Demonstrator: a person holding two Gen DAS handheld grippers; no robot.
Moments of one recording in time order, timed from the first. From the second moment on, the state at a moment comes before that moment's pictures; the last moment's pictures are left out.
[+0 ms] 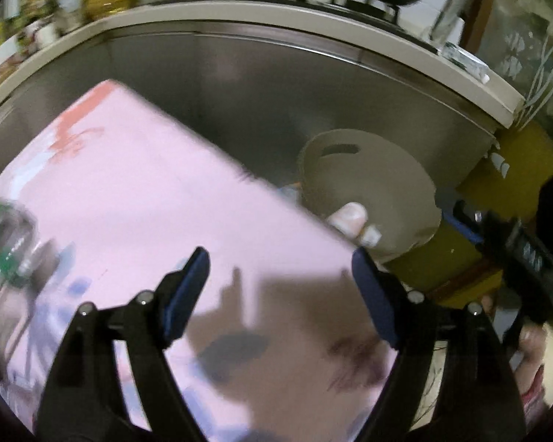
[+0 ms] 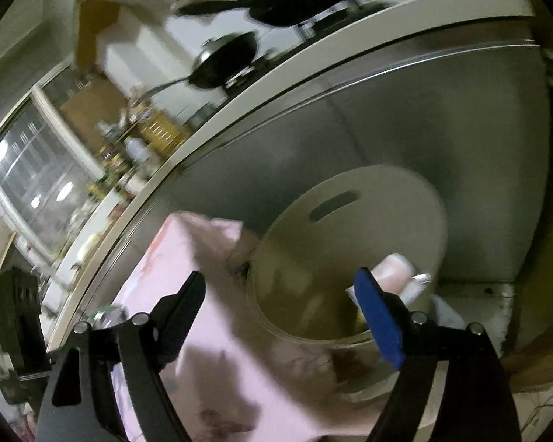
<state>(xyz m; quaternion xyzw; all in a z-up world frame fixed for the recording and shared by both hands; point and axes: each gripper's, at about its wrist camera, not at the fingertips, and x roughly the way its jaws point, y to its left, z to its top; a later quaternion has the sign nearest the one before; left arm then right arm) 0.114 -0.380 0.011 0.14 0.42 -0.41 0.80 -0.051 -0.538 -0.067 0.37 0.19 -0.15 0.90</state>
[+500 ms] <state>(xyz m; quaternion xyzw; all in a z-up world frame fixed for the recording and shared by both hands) 0.122 -0.093 0.017 0.00 0.42 -0.23 0.88 0.037 -0.380 -0.057 0.31 0.31 0.03 0.90</state>
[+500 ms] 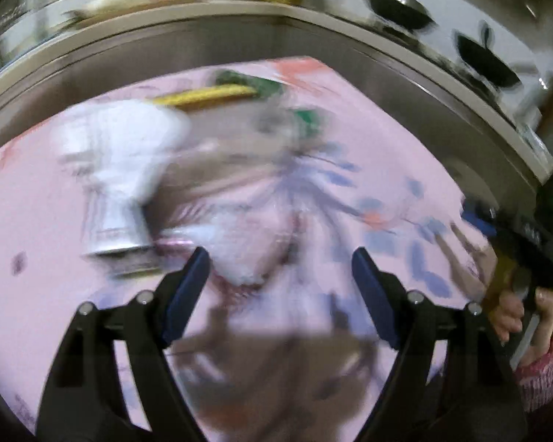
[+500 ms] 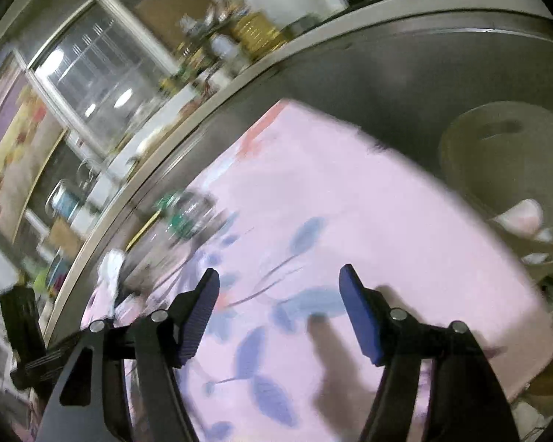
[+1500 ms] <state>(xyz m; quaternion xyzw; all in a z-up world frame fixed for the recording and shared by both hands) 0.259 0.047 0.004 -0.28 0.42 -0.26 0.83 0.226 -0.274 -0.040 0.31 0.41 0.22 0.83</state>
